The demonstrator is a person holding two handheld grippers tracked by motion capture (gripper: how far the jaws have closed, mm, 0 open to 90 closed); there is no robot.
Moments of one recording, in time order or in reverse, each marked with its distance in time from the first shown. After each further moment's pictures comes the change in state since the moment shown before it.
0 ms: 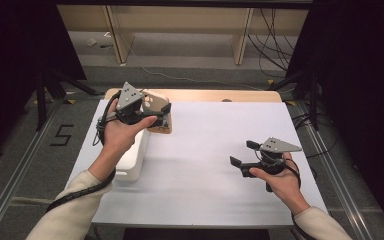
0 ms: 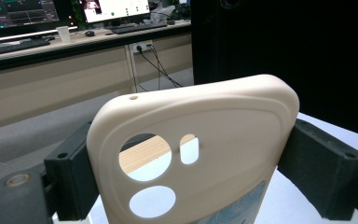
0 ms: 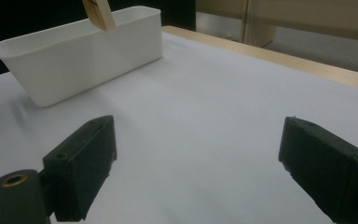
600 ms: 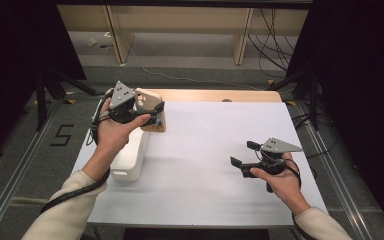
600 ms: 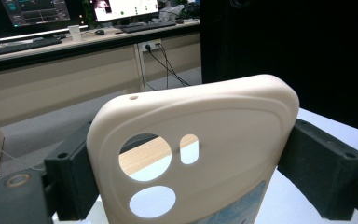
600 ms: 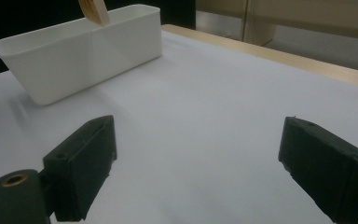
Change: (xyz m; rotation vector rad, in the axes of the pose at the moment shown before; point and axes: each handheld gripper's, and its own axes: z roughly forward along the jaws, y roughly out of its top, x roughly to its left) left arm 0.013 -0.001 -0.008 0.002 0.033 -0.006; right arm -0.001 -0.001 -0.001 0.007 0.001 0.005
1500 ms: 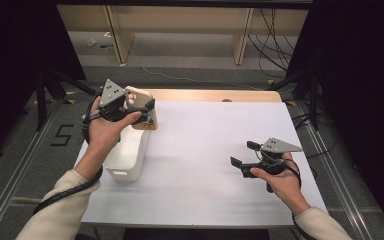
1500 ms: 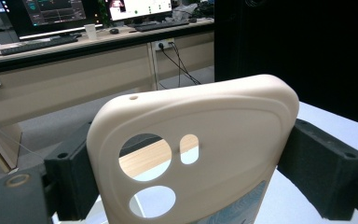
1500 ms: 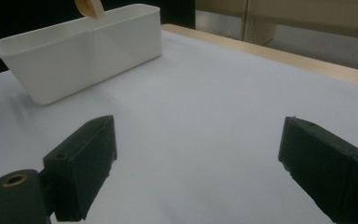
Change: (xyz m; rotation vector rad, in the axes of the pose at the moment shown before) left arm 0.019 -0.001 -0.009 0.006 0.046 0.000; right arm 0.000 0.000 0.000 0.003 -0.002 0.000
